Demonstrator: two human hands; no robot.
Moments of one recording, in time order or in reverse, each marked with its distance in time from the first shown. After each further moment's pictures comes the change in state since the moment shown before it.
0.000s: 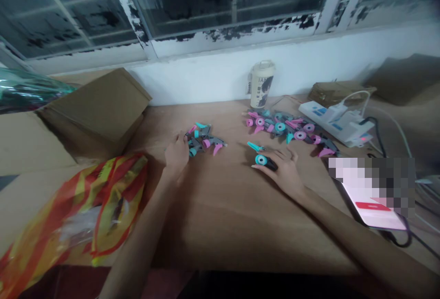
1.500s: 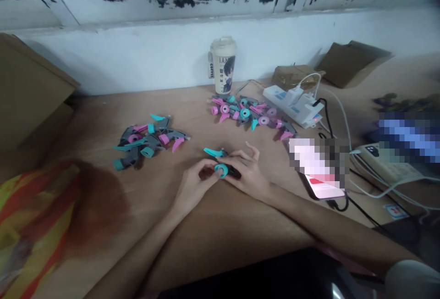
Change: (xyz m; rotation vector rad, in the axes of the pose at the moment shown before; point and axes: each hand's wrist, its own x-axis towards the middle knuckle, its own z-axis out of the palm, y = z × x) left_hand -0.099 0.105 0.029 -0.981 -0.533 0.213; right_hand -0.015 -0.012 -0.012 0.119 -0.114 -0.108
